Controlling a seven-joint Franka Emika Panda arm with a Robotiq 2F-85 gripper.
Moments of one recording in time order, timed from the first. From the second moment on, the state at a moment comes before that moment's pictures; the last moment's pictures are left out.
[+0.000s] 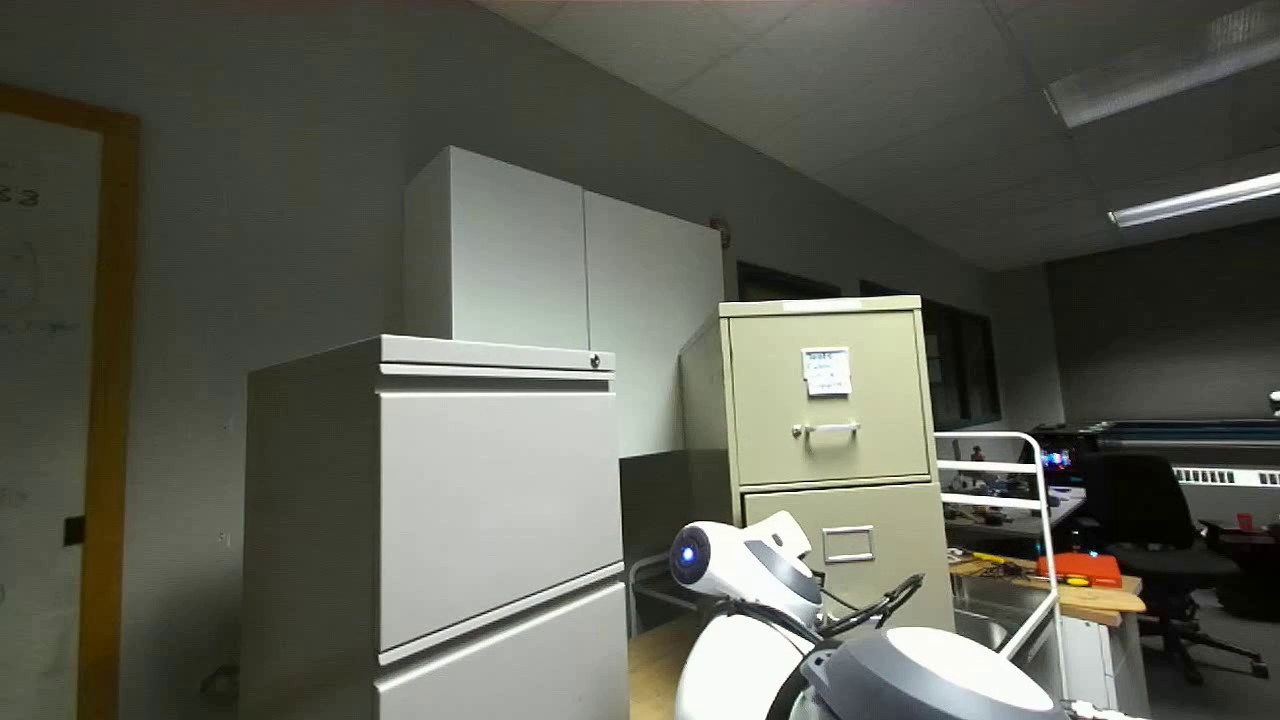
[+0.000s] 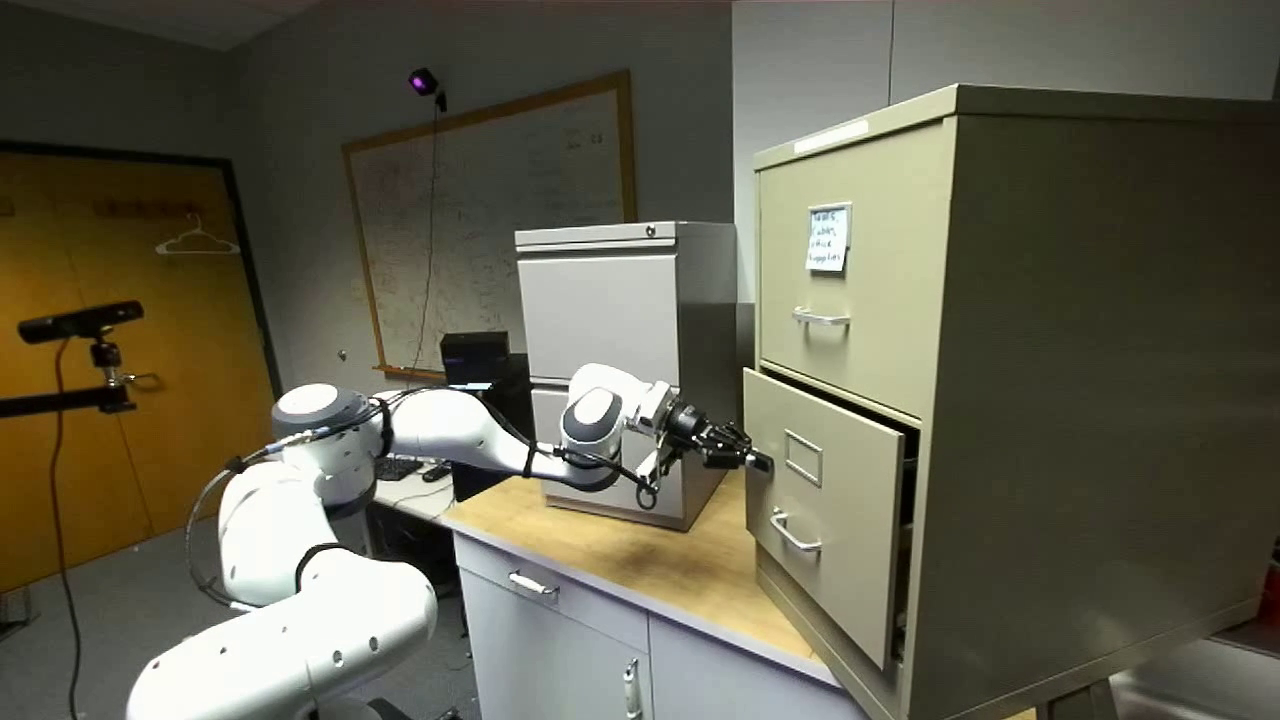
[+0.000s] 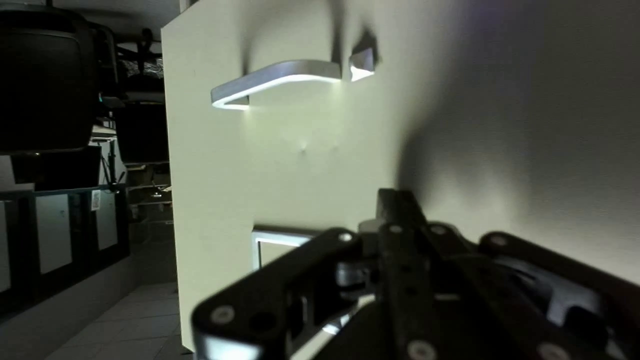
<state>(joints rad) -1.88 -1.28 1.43 -2.25 0.22 2.67 1.21</state>
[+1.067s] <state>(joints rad) -1.86 -1.48 1.44 -2.18 0.27 3.15 1.39</state>
